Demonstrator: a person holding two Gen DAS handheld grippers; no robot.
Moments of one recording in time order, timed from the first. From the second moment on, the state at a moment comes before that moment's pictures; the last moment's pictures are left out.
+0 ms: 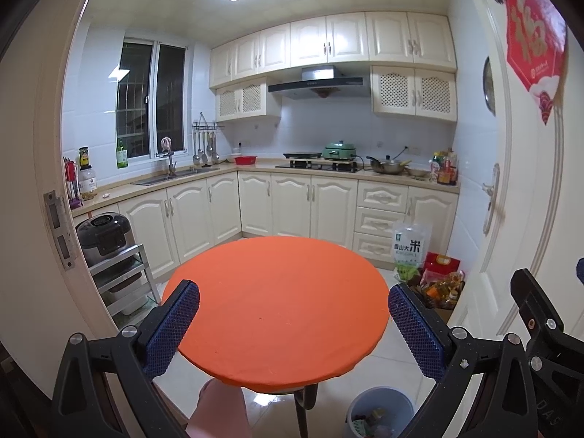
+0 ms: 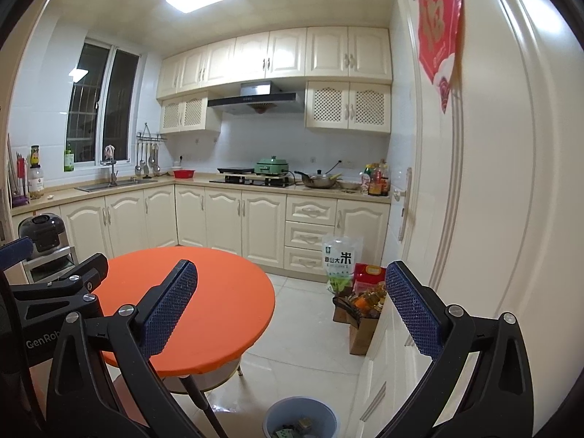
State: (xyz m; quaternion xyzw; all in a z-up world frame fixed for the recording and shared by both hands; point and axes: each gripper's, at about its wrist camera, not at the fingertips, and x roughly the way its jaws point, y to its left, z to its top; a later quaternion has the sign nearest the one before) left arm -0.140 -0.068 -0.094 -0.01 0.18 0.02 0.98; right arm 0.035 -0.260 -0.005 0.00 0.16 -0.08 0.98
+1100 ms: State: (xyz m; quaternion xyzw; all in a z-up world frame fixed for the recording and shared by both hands) left arm -0.153 -0.066 -0.105 -0.01 0.17 0.03 0.99; right arm 0.035 -0.256 -0.005 0.00 0.16 -0.08 0.98
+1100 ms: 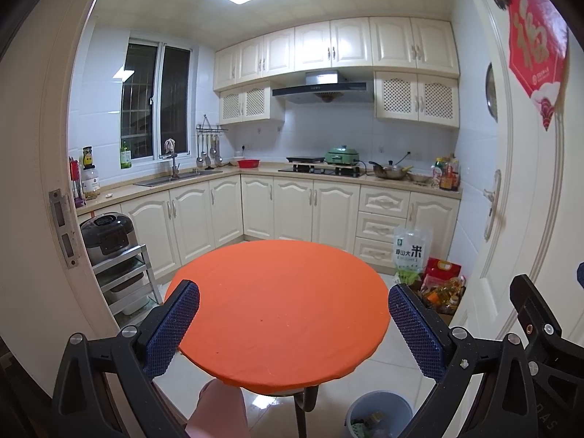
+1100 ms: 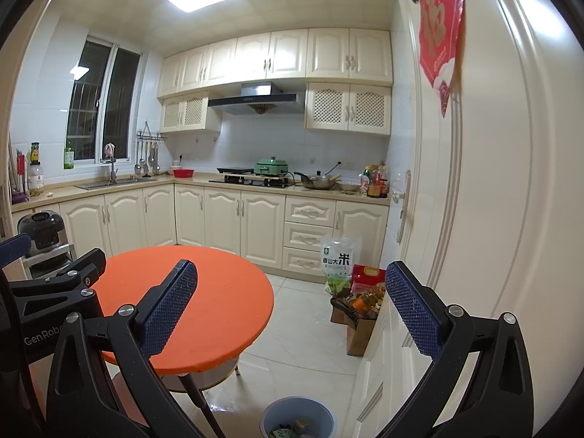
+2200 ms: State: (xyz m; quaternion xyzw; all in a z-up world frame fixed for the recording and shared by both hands) left arm -0.154 -0.065 -0.105 -0.01 0.18 0.03 0.98; right arm 0.030 -0.256 -0.005 -0.02 0.16 -0.09 0.98
